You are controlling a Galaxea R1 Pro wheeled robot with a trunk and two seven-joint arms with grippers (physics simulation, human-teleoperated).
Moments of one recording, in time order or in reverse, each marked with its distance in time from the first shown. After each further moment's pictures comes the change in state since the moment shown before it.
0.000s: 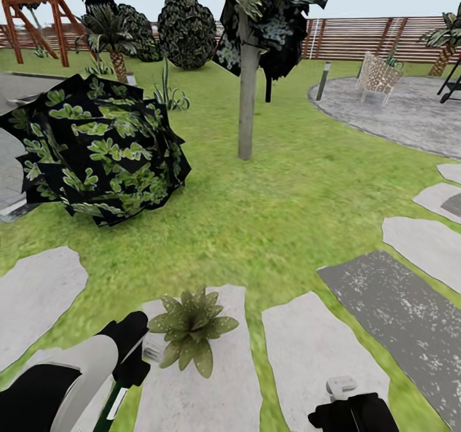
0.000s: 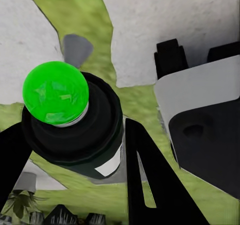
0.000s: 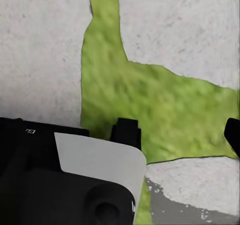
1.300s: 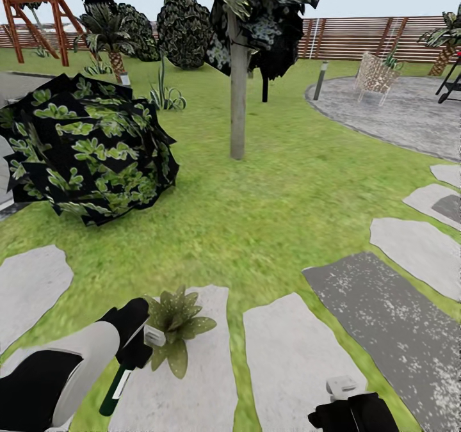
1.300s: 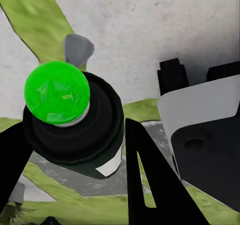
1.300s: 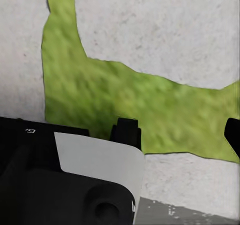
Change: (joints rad) left arm -0.060 0.002 0.003 0.000 0.000 0.000 -0.005; right arm 0.000 0.000 0.000 0.000 0.000 -0.001 0.000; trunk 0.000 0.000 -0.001
